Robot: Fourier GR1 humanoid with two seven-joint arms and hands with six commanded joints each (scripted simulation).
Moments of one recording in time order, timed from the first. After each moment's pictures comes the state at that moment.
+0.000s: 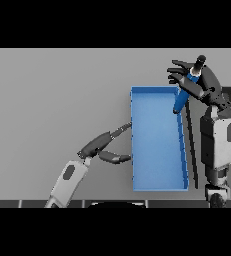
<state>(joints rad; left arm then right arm) -0.23 -0.02 -0.39 -1.54 -0.17 -0.38 0.09 -0.68 -0.38 -0.17 -1.47 -0.48 0.23 0.51</state>
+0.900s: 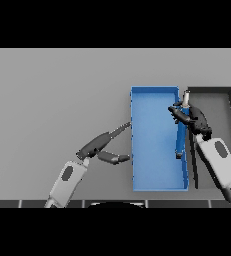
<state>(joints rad) -0.23 -0.01 -0.39 -1.56 -0.17 -0.38 0.11 -0.42 -0.66 0.37 -1.40 -0.57 -0.24 0.61</state>
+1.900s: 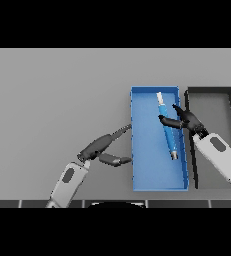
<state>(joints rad) -0.20 -0.01 -0.41 -1.58 -0.18 -0.37 0.12 -0.61 -0.87 0.77 -1.36 -0.66 -0.13 0.61</state>
